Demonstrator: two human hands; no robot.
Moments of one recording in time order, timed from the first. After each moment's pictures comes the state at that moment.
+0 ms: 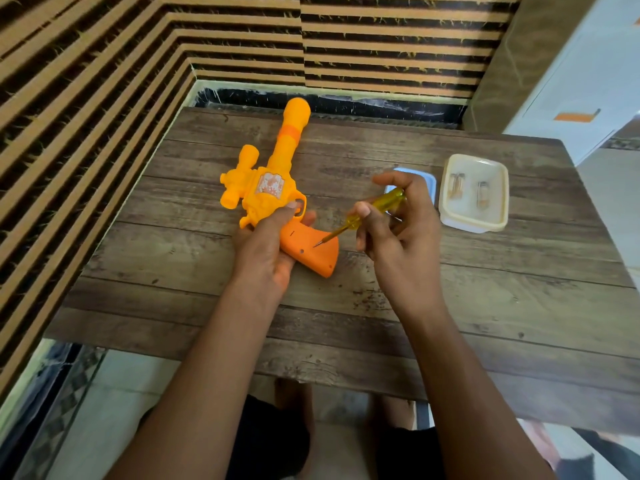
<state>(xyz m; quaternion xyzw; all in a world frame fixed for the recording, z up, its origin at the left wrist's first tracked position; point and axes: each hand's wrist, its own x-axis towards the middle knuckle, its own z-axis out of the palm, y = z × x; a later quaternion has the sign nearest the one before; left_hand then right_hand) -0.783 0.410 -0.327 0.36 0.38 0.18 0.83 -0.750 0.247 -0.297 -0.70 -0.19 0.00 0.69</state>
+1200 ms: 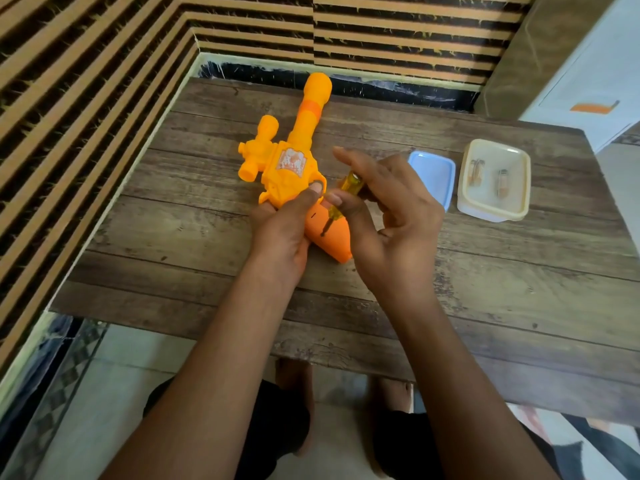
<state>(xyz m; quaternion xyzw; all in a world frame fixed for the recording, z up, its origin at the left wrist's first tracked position) -0.787 0.403 -0.334 0.43 0.34 0.19 0.81 -0.770 0.272 -0.288 -0.72 -0.33 -0.15 0.58</state>
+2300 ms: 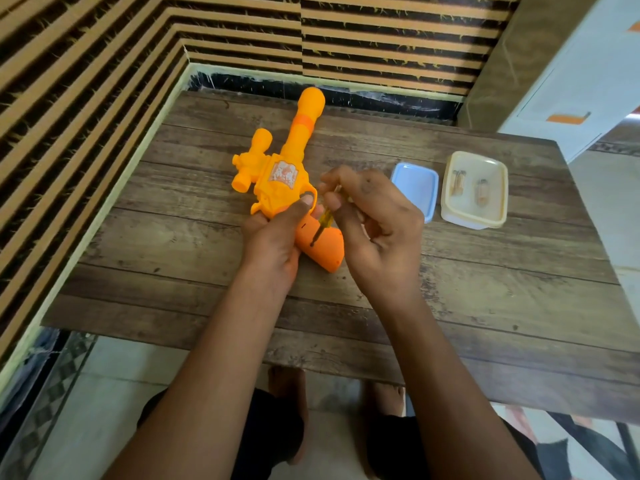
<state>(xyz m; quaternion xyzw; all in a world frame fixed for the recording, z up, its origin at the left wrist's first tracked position) -0.787 0.400 -0.325 0.42 0.35 0.19 0.82 -0.764 0.271 -0.289 -0.71 -0.35 -0.13 0.60</state>
